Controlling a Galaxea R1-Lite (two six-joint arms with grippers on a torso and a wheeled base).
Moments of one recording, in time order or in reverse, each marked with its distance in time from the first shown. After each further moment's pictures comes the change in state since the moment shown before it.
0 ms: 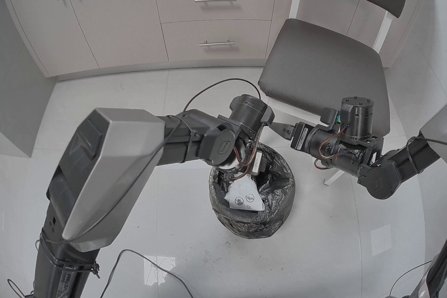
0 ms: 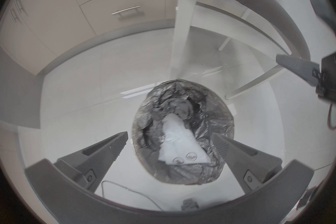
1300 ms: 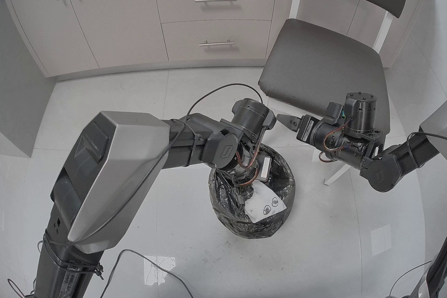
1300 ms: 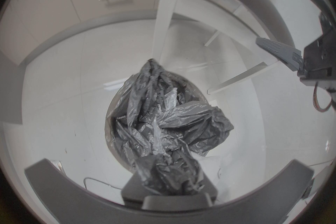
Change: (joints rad) left arm -0.006 0.017 0.000 -0.009 -0.181 -0.043; right arm -0.048 0.014 -0.036 0.000 0.002 0.019
